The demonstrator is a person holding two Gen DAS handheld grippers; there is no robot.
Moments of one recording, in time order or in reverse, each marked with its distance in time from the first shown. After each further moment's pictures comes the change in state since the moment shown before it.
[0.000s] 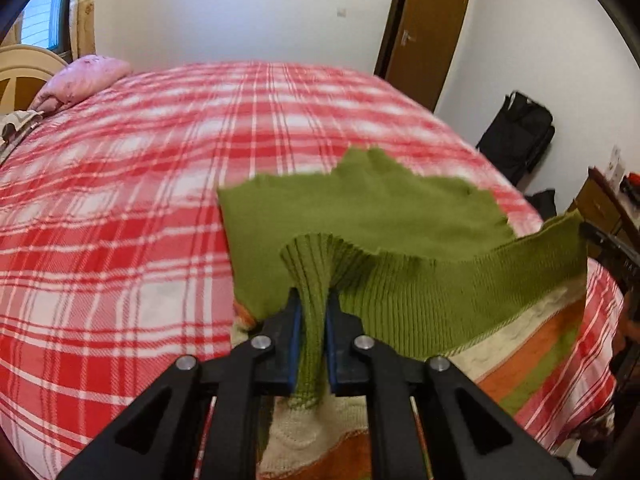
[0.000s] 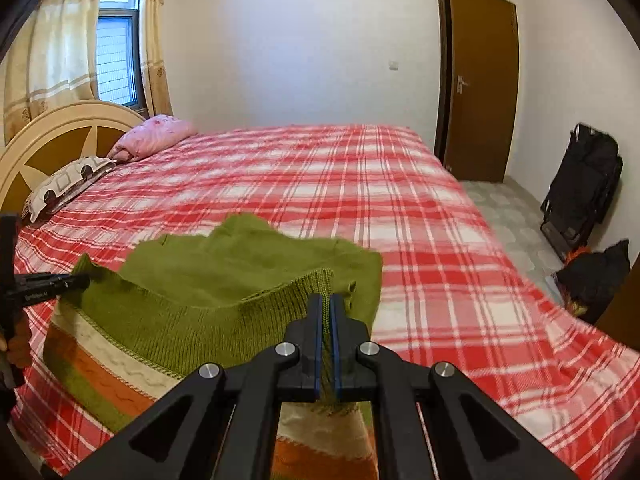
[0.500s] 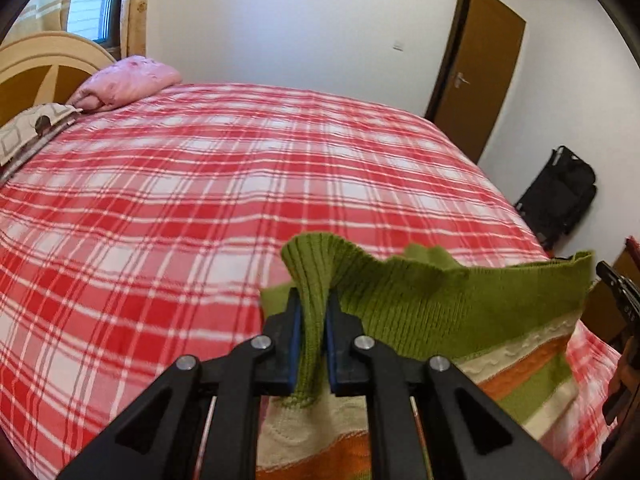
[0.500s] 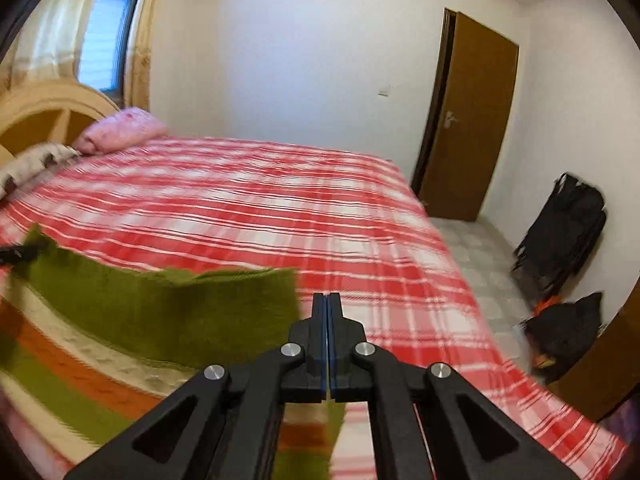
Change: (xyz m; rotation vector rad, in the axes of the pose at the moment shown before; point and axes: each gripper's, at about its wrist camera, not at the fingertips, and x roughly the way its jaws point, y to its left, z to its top) left arm 0.048 0.037 0.088 -0.145 -0.092 0.139; right arm 0.108 0.004 0.078 -0.108 -0.052 -0.165
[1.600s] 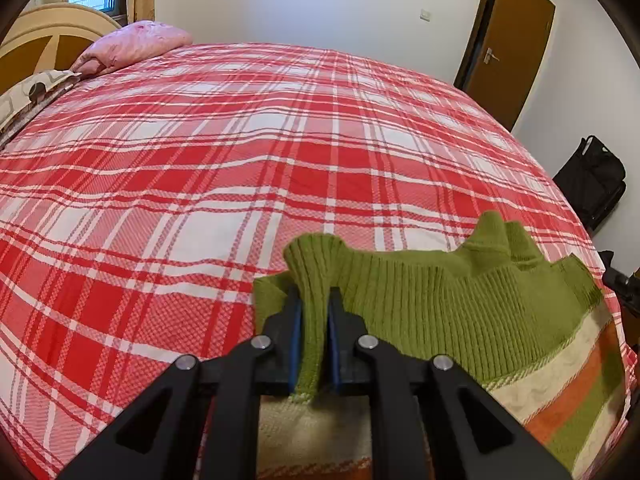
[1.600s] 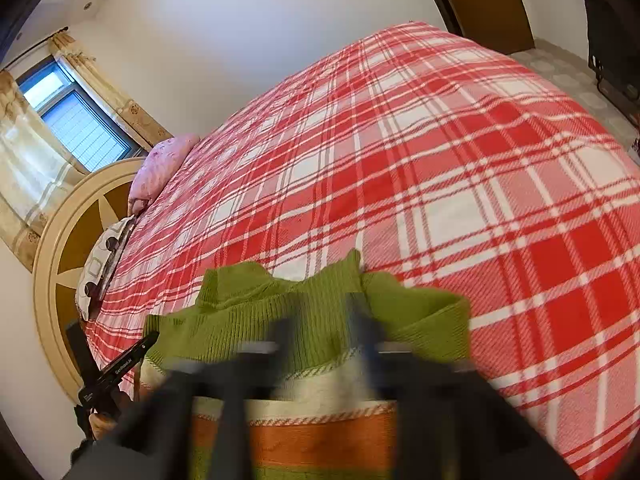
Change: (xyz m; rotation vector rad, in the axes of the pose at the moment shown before) left arm 0.100 0.010 -0.026 -0.039 0.103 0.058; right arm 0.122 -0.034 -0.036 0.519 0.318 0.481
